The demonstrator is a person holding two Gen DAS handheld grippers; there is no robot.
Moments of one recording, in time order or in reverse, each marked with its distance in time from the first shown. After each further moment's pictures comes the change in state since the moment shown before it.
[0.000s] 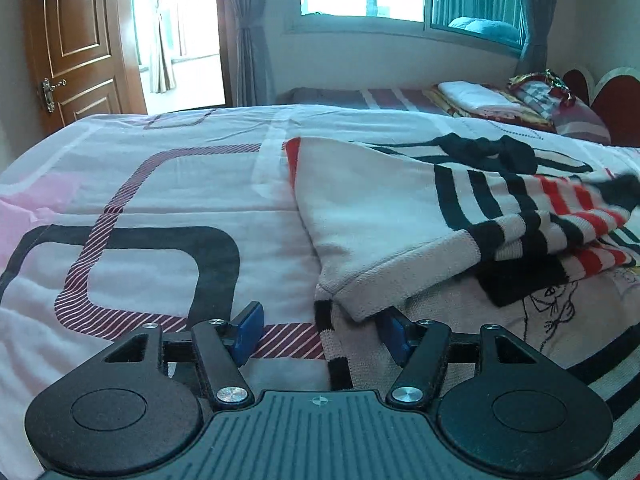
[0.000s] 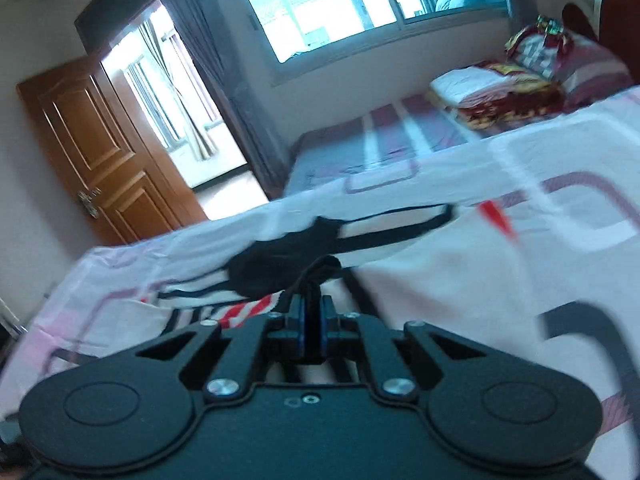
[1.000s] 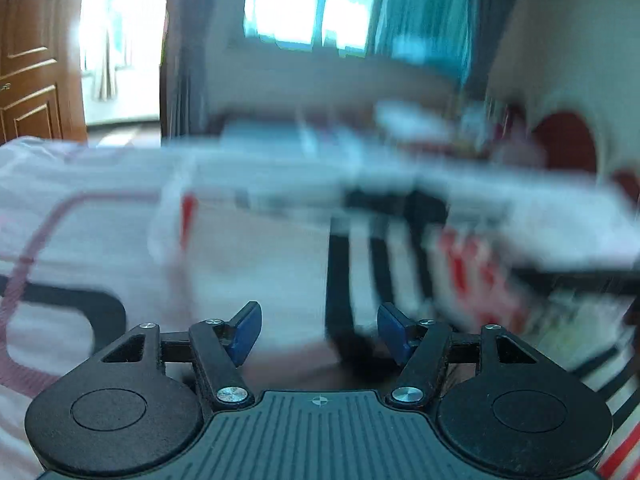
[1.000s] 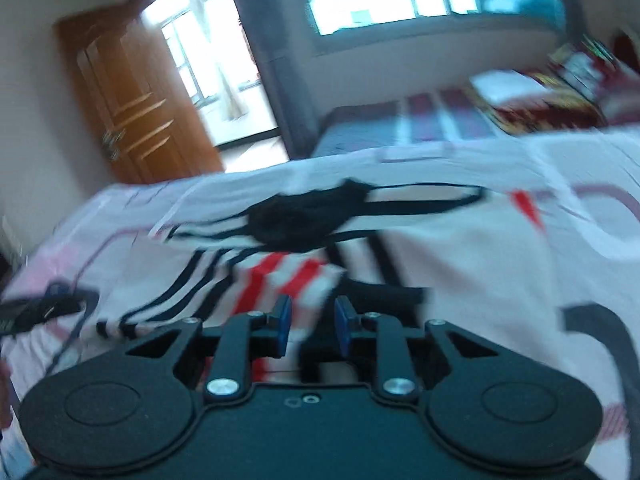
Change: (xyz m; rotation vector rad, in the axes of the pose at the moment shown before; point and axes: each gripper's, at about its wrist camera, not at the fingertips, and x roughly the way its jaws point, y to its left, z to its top) left arm 0.004 -0.047 0.034 0.035 0.012 -0.189; right arm 0.012 0.044 -0.029 -0.231 0.060 0.068
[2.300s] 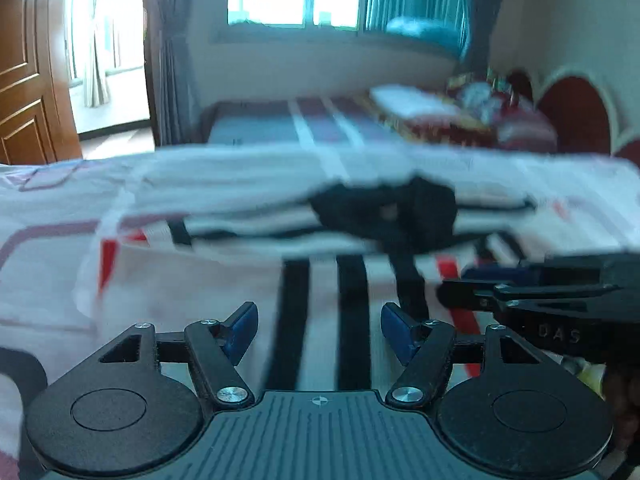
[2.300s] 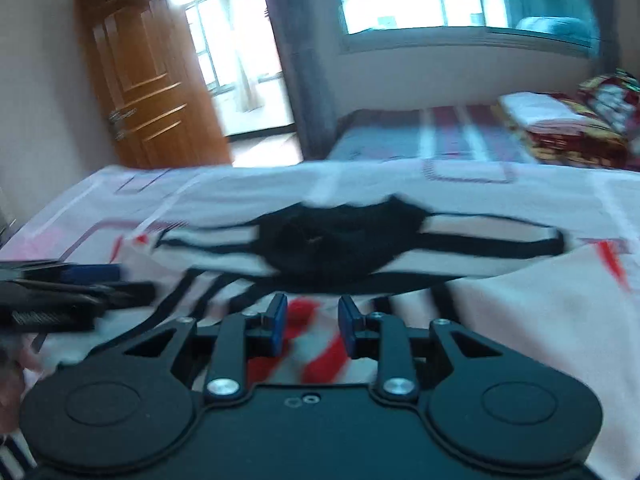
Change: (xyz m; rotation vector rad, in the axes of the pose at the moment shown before) left arm 0.065 -0.047 0.039 0.036 0.003 0.023; right arm 0.078 0.023 0.023 -0.102 0.016 0.041
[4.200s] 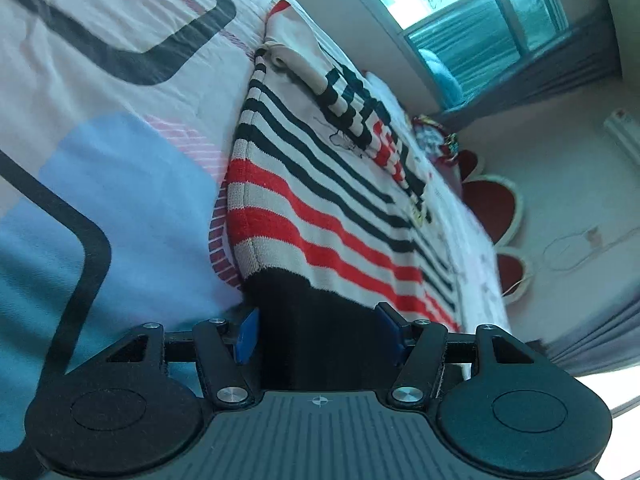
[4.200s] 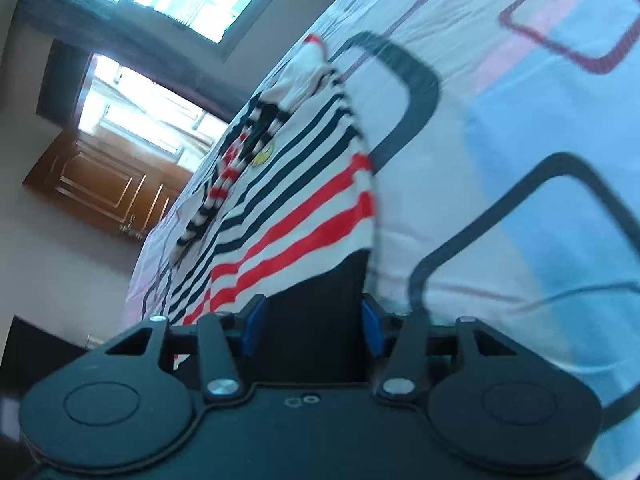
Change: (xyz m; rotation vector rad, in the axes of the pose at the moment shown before) left arm -0.222 0.097 -0.262 -0.706 0.132 -0.499; right arm -0.286 -0.059 -0.246 0.797 0.003 0.147
